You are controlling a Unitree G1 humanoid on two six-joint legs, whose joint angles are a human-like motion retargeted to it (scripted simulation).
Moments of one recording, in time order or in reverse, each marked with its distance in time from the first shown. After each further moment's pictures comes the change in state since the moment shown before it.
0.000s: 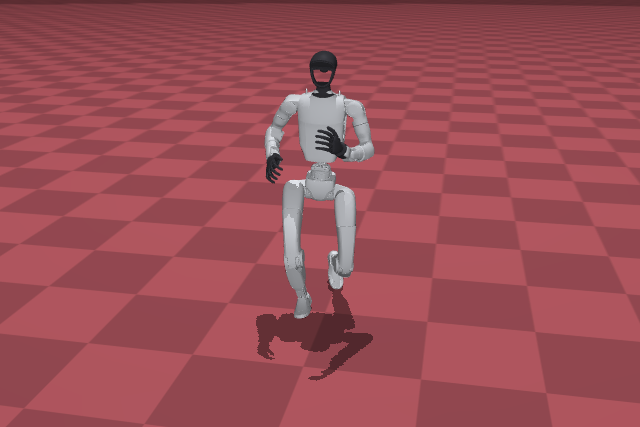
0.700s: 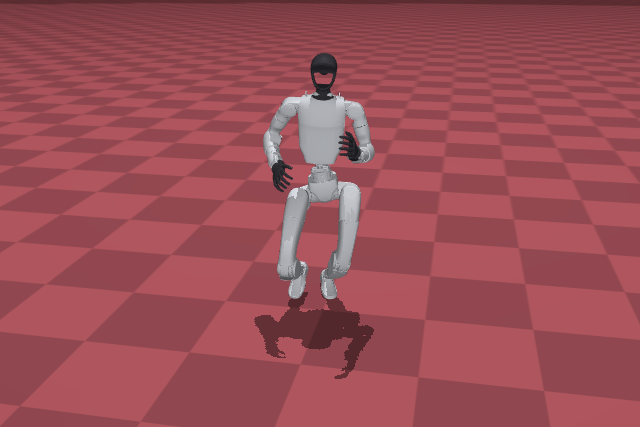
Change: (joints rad) left arm 0.031 -0.003 0.145 -0.031 0.035 0.079 0.084; right arm -0.073 0.047 0.059 0.081 -0.090 0.029 -0.037; waist -0.031 -0.220 0.052; left_leg -0.084 -0.338 0.042 -0.212 -0.269 0.192; right_leg 0.059 -0.384 0.126 0.539 -0.042 -0.061
